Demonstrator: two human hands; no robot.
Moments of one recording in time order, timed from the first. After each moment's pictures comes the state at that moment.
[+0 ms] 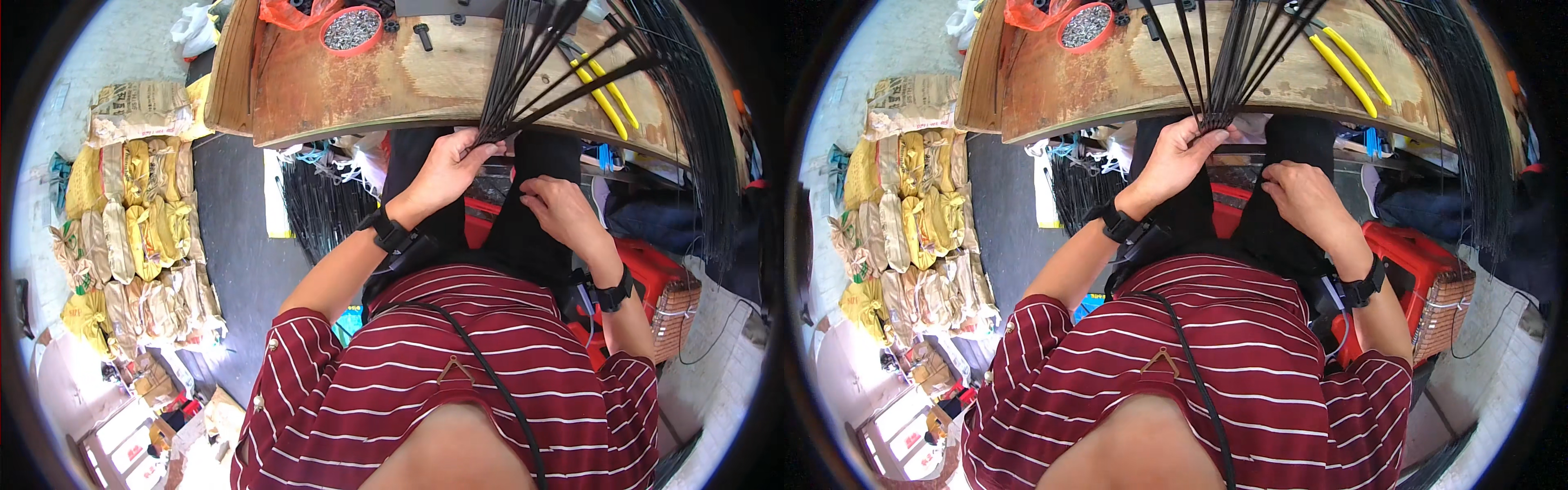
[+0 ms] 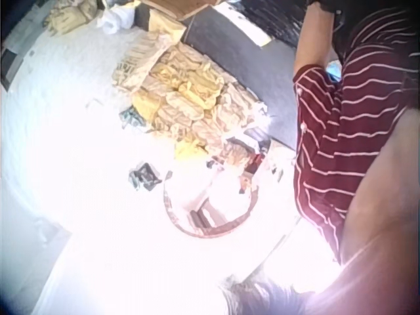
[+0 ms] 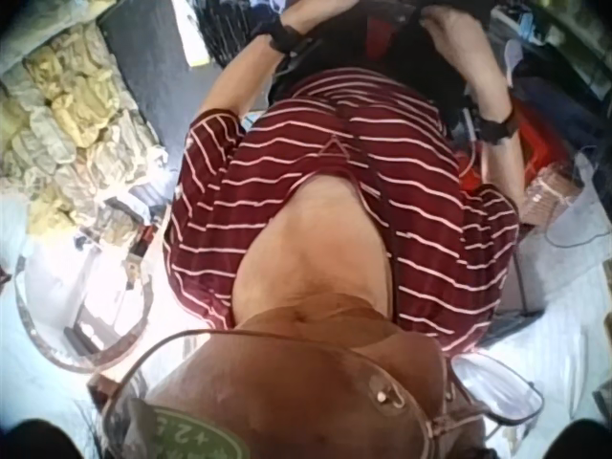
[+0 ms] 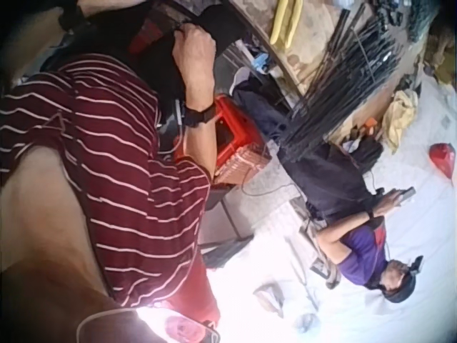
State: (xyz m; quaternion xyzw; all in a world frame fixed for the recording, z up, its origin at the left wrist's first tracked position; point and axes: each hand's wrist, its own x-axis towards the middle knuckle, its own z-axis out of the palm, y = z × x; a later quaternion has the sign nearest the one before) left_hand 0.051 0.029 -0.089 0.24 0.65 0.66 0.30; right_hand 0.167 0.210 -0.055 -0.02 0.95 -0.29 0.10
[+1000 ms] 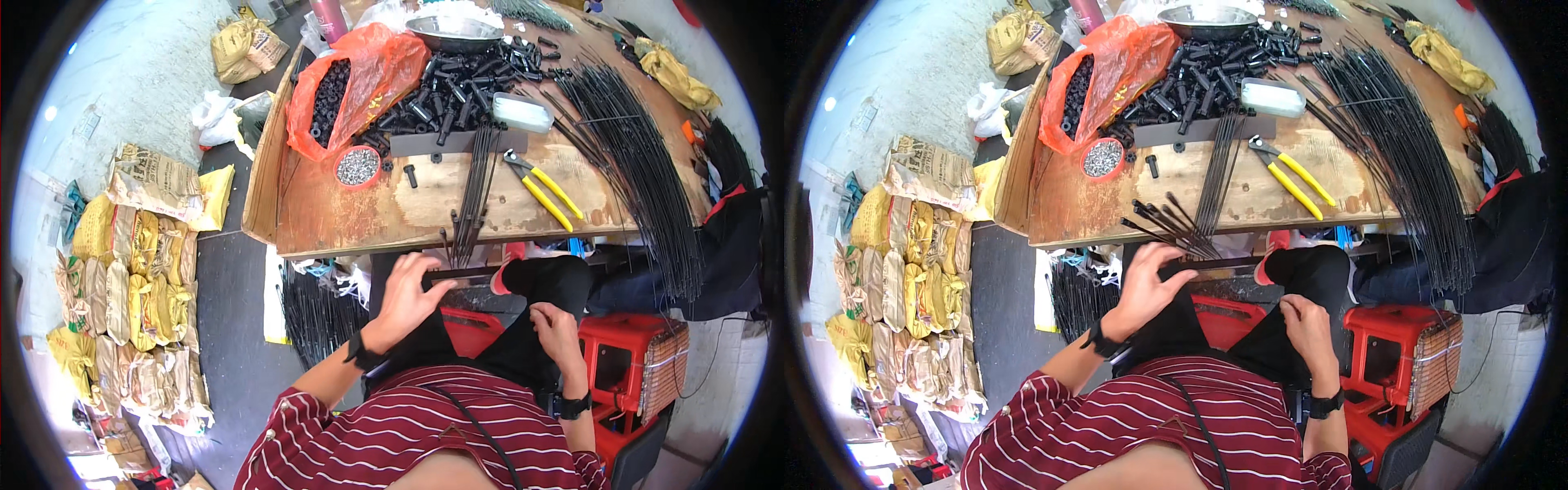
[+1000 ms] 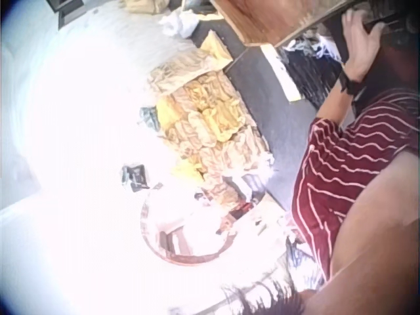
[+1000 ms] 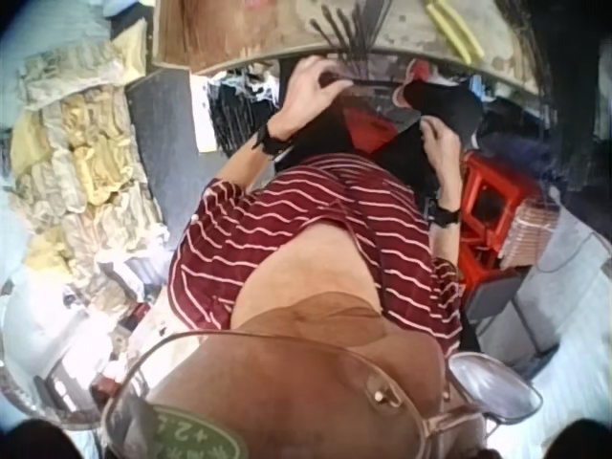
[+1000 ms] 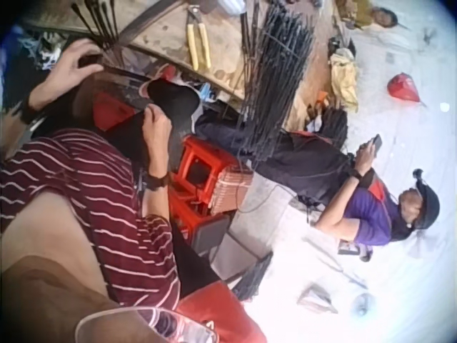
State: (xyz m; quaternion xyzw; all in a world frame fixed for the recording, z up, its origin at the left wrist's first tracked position) left_hand 0.060 -0.012 -0.067 0.34 0.83 0.45 0.03; right_hand 0.247 0.214 -0.068 0.28 0.85 -0.43 -0.06
